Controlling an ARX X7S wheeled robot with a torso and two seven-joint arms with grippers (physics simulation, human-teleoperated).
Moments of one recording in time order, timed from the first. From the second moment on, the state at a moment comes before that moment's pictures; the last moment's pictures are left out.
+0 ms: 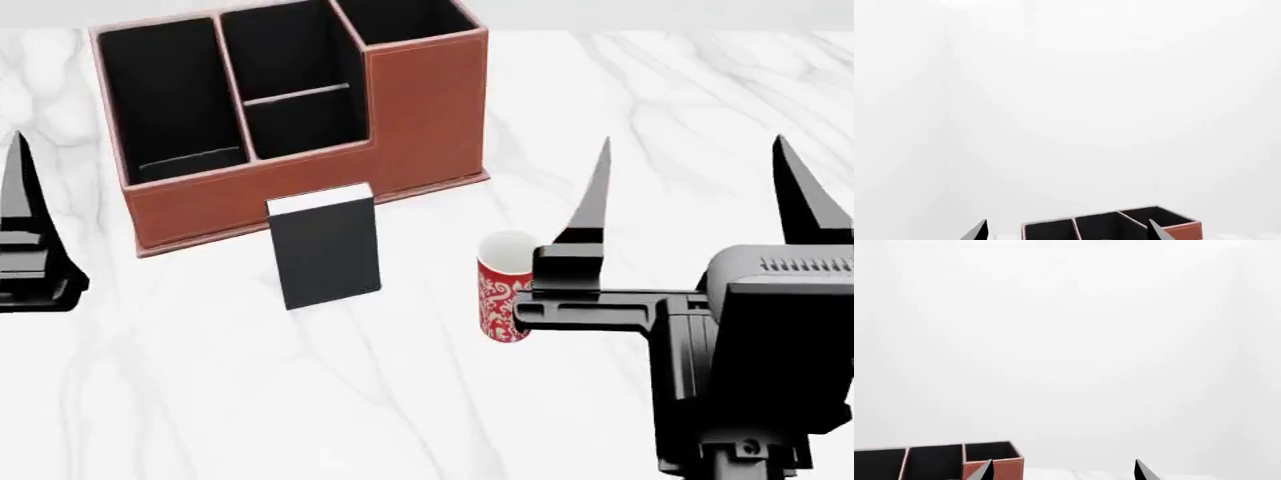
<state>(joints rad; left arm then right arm) -0.42 -0.22 -0.03 0.61 -0.18 -0.58 -0.14 0.45 0.41 -0.07 -0.67 0.41 0.63 0.34</state>
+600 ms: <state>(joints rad) -0.47 -0.26 -0.08 0.71 -0.21 -0.64 -0.16 0.50 0.46 -0.02 -0.80 0.46 0.69 0.34</state>
